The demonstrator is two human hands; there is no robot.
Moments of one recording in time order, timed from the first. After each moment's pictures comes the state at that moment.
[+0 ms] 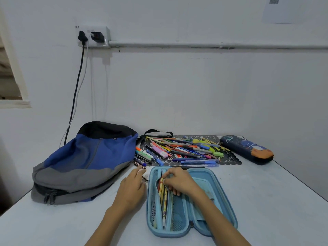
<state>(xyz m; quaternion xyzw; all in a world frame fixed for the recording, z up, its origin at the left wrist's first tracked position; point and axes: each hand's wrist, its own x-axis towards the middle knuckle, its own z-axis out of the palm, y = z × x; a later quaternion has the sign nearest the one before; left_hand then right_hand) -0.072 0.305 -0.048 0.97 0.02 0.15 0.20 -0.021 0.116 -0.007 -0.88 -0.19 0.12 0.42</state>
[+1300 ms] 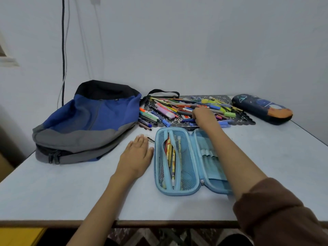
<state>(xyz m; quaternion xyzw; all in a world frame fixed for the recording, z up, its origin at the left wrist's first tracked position) -0.080 0.309 -0.066 0.99 0.04 0.07 0.08 0.104 0.099 -0.006 -0.98 -0.18 -0.12 -0.01</state>
